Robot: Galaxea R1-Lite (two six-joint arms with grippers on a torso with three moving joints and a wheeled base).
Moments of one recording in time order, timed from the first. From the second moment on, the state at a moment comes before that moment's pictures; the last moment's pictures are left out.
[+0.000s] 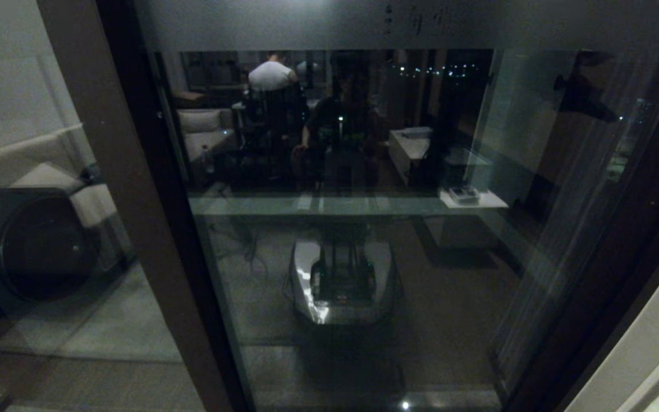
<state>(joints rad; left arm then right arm) 0.00 0.00 0.00 0.01 0.00 0.00 -0.45 1.74 -1.63 0.18 0.09 -0.01</state>
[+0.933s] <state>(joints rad) 0.00 0.00 0.00 0.01 0.00 0.00 -0.45 1.74 -1.63 0.18 0.09 -0.01</state>
